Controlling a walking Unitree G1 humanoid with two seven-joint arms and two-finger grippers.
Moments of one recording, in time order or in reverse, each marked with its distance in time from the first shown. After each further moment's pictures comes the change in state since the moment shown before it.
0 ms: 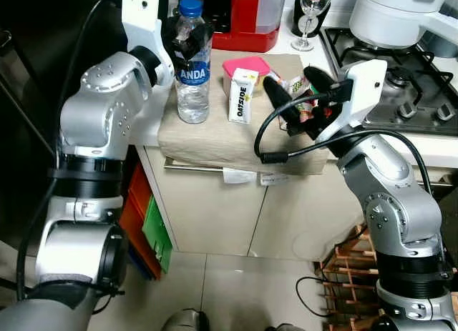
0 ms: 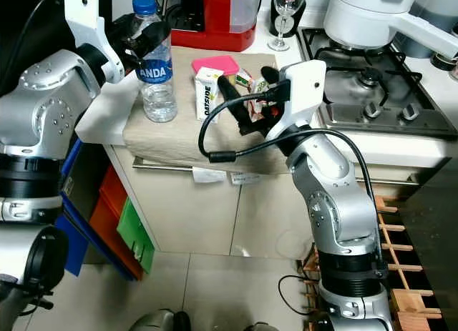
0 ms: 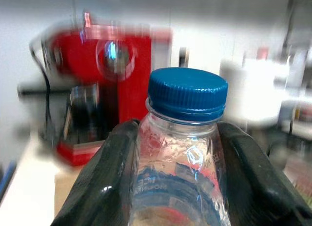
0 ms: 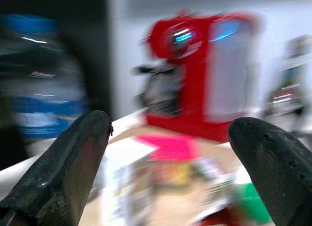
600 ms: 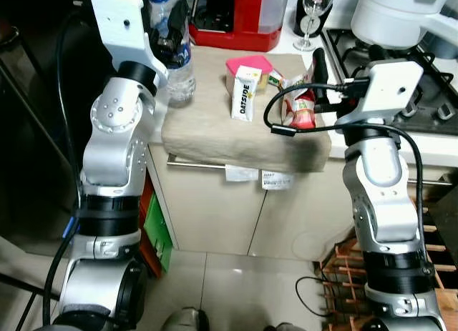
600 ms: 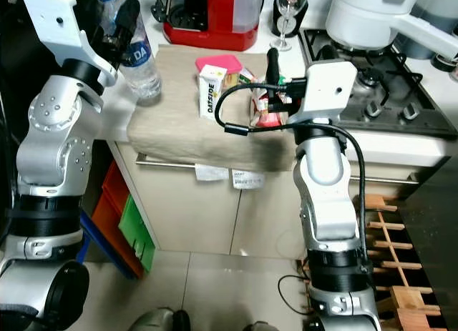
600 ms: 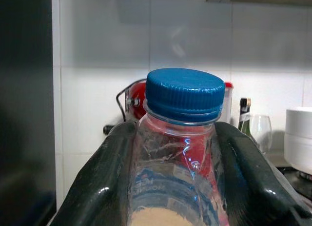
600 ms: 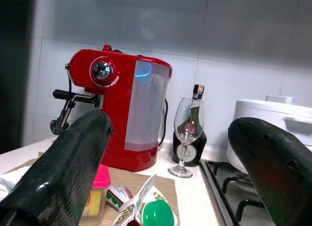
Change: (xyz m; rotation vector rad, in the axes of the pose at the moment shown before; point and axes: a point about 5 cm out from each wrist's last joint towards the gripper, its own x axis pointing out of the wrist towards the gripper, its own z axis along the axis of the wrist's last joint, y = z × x) left arm -0.018 0.000 -0.007 0.111 -0.180 0.298; right arm 0.000 -0.011 -0.009 -0.229 -0.135 -0.263
